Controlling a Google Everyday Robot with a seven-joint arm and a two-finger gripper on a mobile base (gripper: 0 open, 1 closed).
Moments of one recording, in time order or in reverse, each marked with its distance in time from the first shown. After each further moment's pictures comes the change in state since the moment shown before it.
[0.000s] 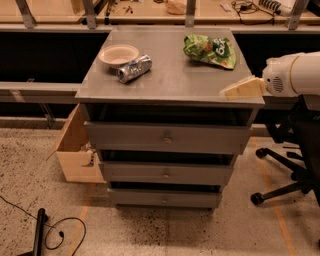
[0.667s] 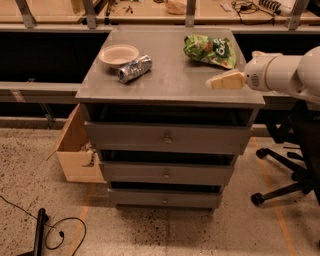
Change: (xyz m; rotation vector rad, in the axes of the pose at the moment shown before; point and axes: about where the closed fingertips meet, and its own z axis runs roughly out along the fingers) arm -0.021 -0.026 0.065 0.047 -0.150 -0.015
